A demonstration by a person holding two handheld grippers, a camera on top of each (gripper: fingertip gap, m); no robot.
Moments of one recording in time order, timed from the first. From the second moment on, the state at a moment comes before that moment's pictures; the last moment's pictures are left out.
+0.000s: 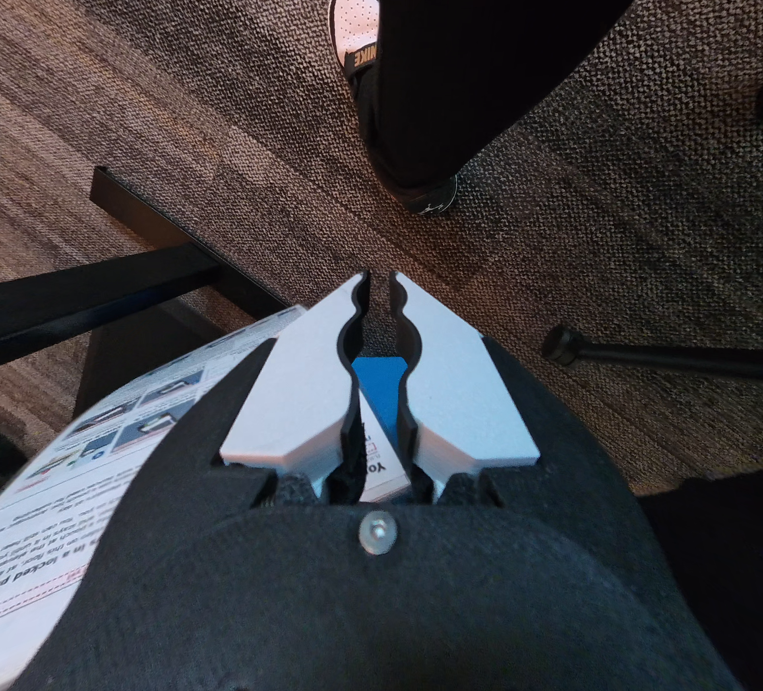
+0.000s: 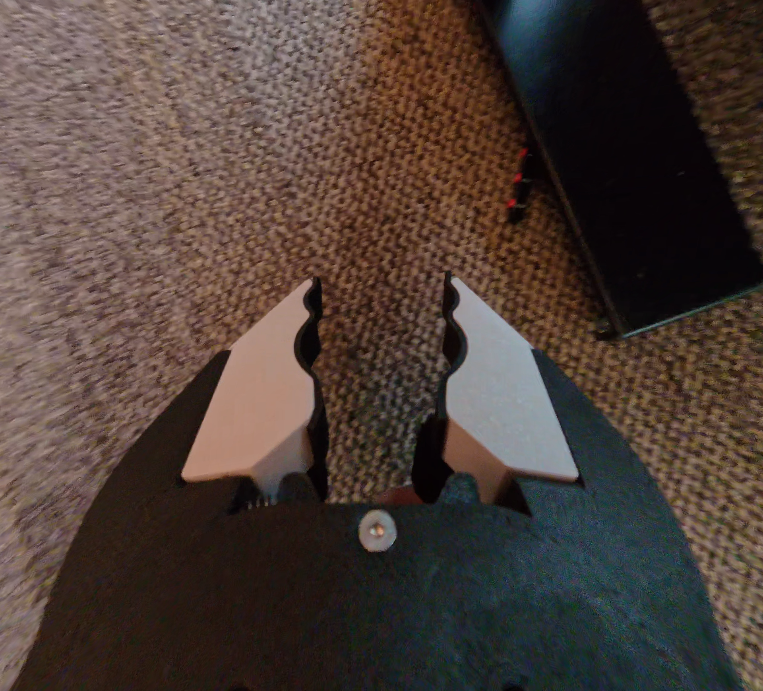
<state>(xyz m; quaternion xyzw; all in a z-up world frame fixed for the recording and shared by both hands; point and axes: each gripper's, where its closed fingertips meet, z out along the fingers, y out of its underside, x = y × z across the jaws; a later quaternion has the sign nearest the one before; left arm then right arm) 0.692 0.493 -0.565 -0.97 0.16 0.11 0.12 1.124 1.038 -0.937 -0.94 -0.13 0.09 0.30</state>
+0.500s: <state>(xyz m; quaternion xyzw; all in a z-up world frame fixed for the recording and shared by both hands) 0.693 0.494 -0.592 -0.98 0.19 0.08 0.06 1.180 1.098 -0.983 -0.95 -0.02 0.02 0.32</state>
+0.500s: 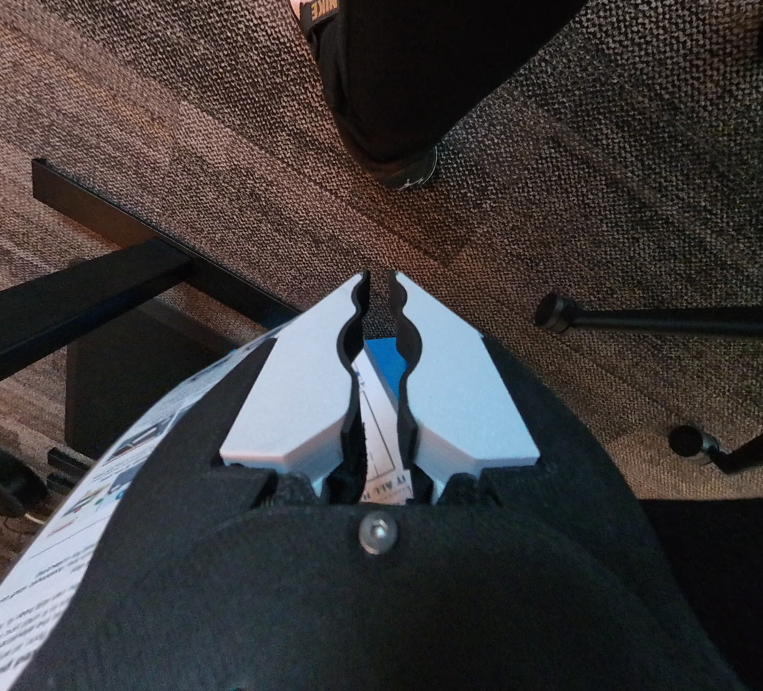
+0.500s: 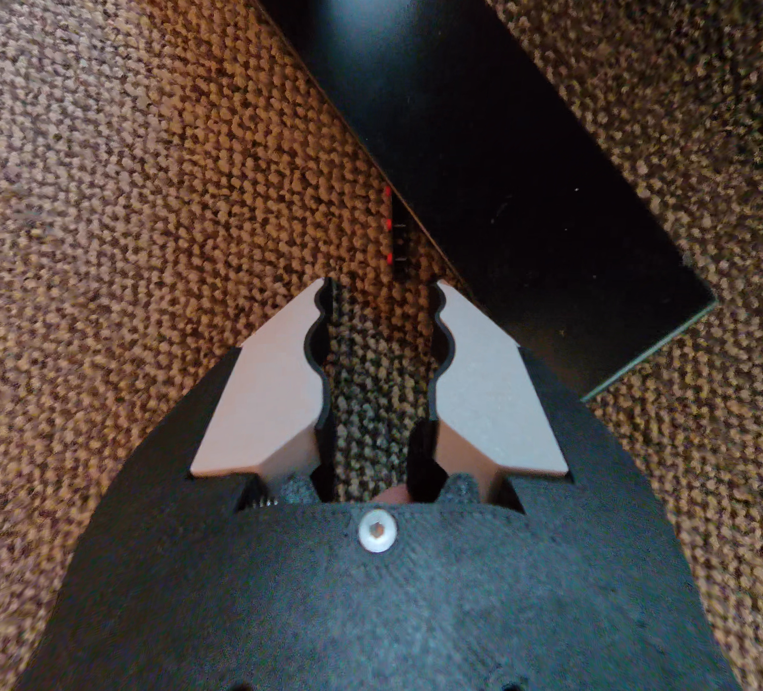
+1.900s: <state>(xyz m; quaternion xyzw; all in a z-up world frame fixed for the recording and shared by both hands) 0.648 0.462 -0.354 -0.88 -0.05 0.21 0.43 0.750 0.772 -0.415 -0.59 -0.48 0.55 0.34</state>
